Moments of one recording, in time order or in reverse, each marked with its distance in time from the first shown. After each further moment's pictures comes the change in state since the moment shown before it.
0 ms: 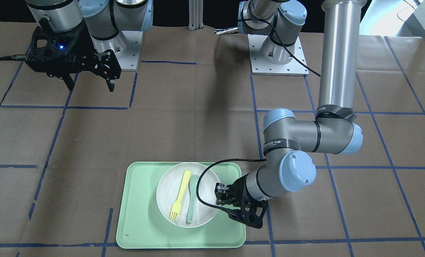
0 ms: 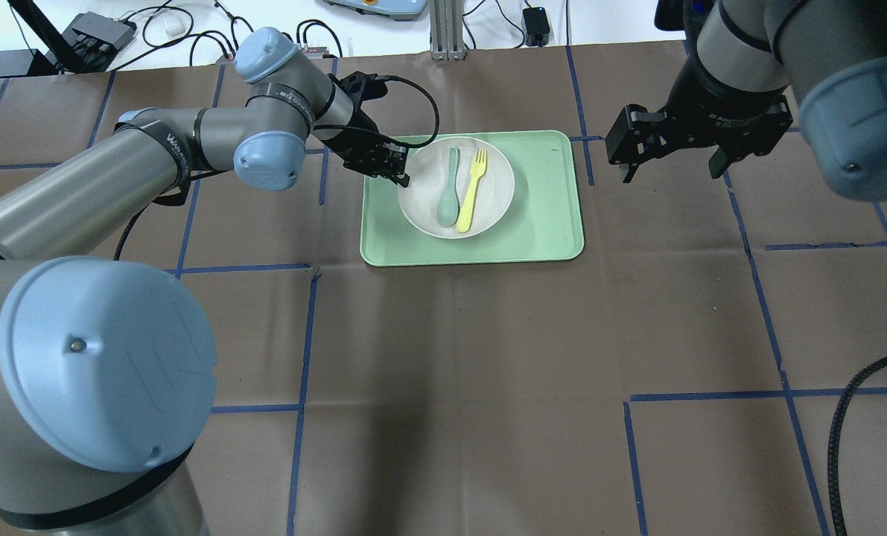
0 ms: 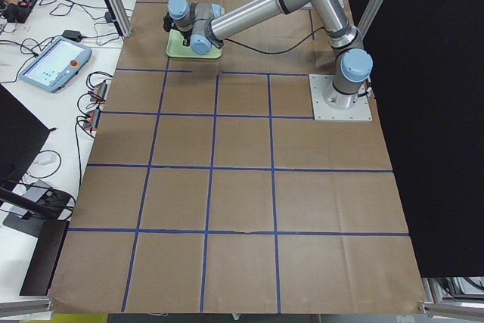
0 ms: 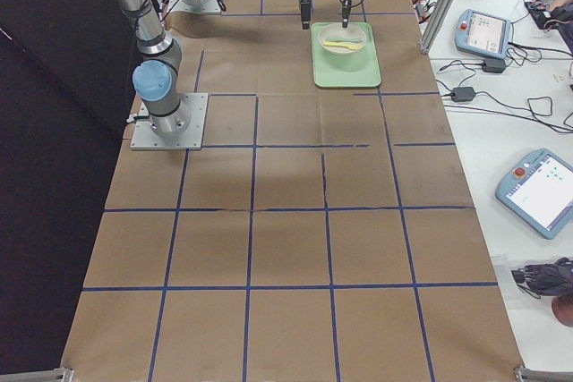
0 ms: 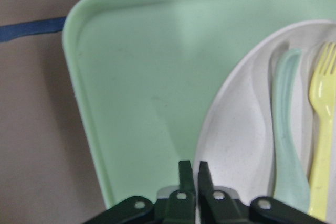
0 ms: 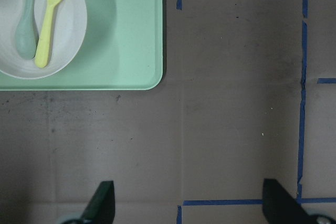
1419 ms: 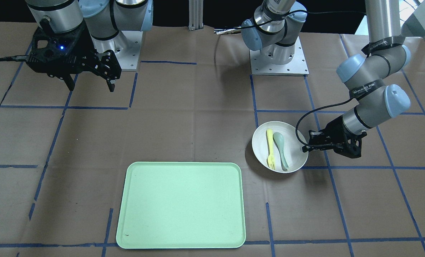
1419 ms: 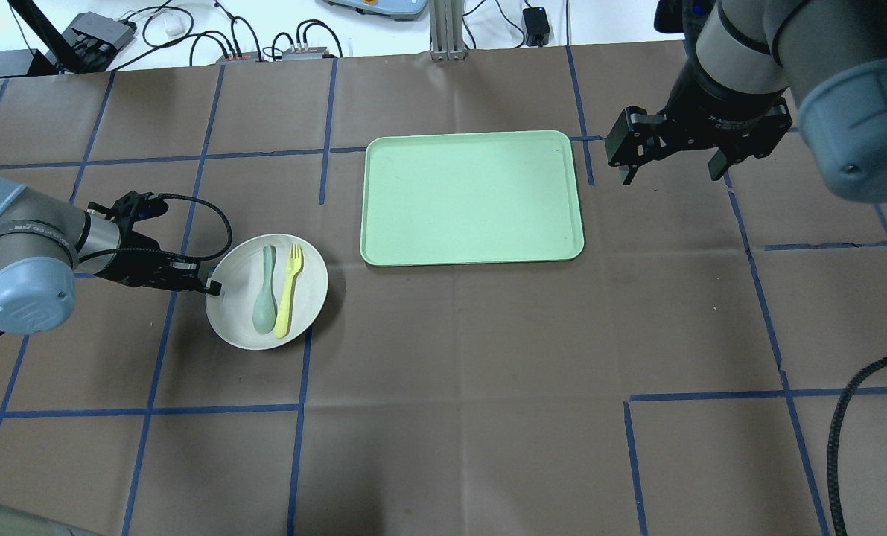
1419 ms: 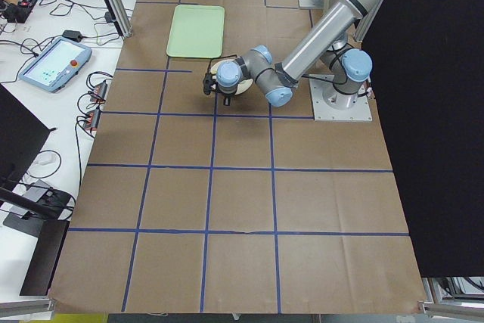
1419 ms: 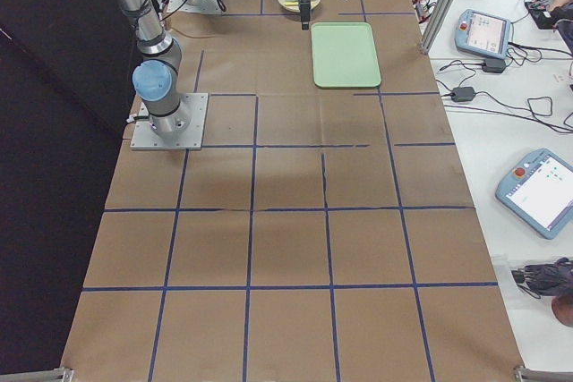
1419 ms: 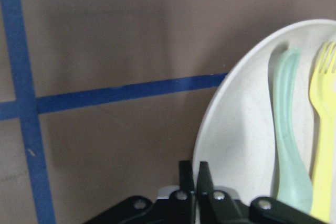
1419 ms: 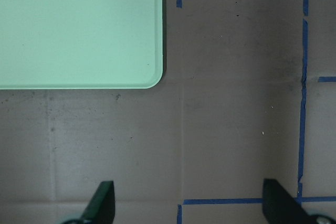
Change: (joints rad) left arm 0.556 0.404 -0.604 -0.001 0.056 0.440; right arm 0.000 0.000 0.003 0.001 0.000 0.000
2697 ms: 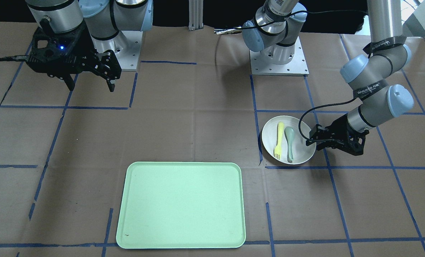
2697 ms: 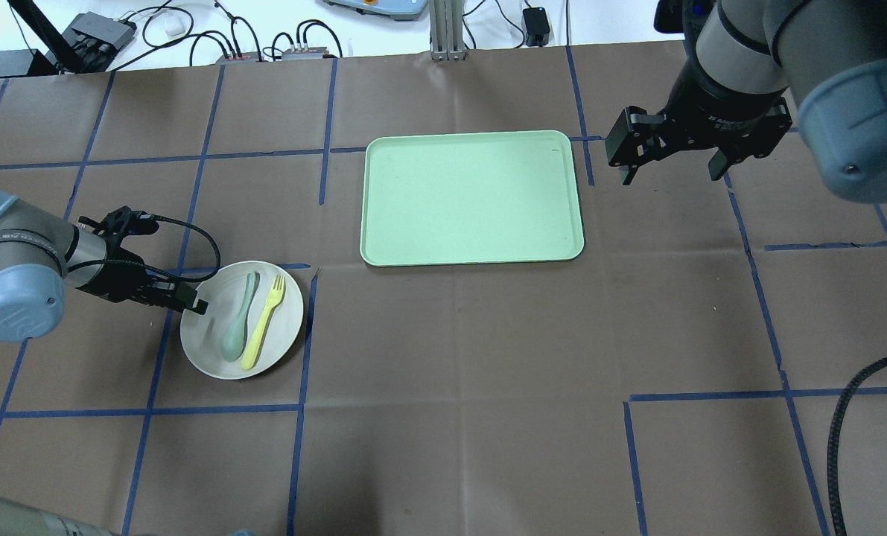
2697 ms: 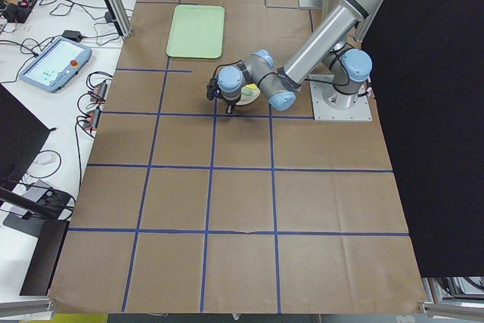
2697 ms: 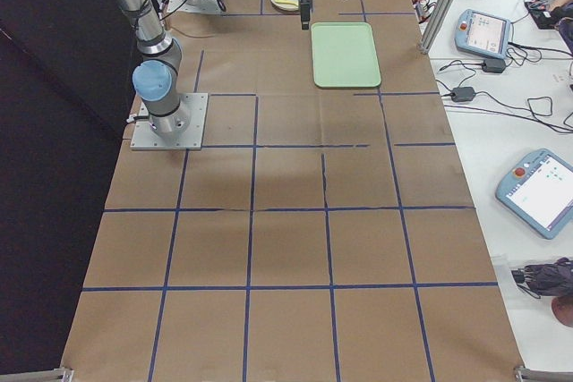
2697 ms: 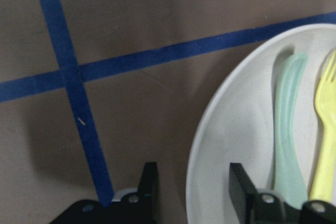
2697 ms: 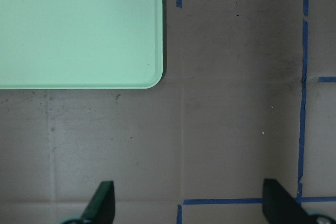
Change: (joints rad) left arm 0.073 -0.011 -0.024 -0.002 0.115 0.174; right arm 0.000 0.000 0.000 0.000 0.000 0.000
